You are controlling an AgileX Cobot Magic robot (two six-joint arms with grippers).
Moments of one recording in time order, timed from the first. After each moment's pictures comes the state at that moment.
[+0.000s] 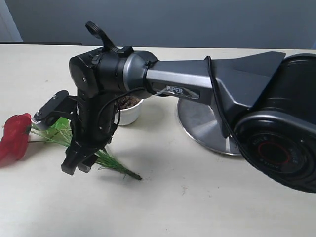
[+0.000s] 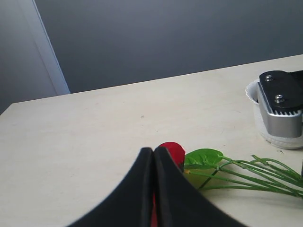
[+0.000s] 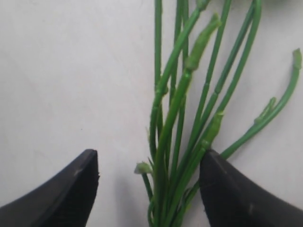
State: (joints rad) left arm -0.06 0.03 0.00 0.03 0.21 0.10; right arm 1.08 2.32 -1.87 0.20 1.03 -0.41
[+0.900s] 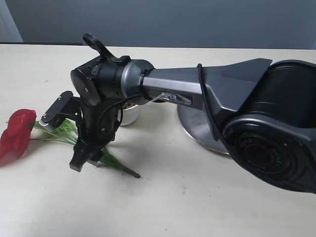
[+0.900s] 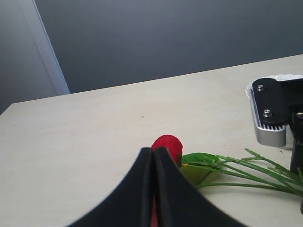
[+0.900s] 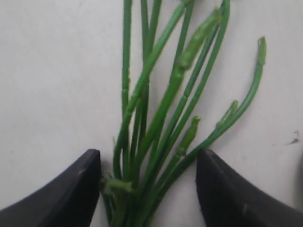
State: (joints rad) left arm -0.06 0.03 0.00 0.03 0.21 0.10; right arm 1.08 2.37 -1.88 0.09 0.96 -0.36
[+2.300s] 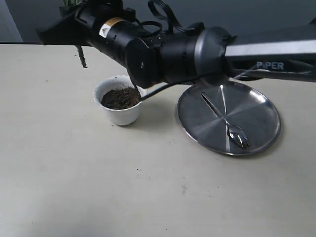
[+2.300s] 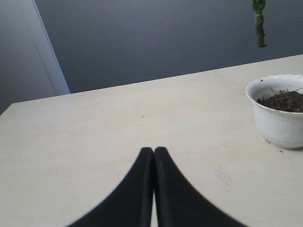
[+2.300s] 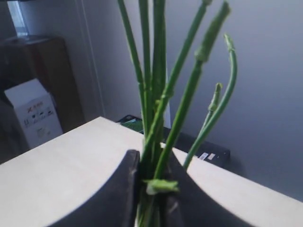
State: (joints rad) left arm -0.06 0.03 0.00 0.03 0.21 0.10; right arm 1.00 1.98 -1.41 0.31 -0.46 -0.18
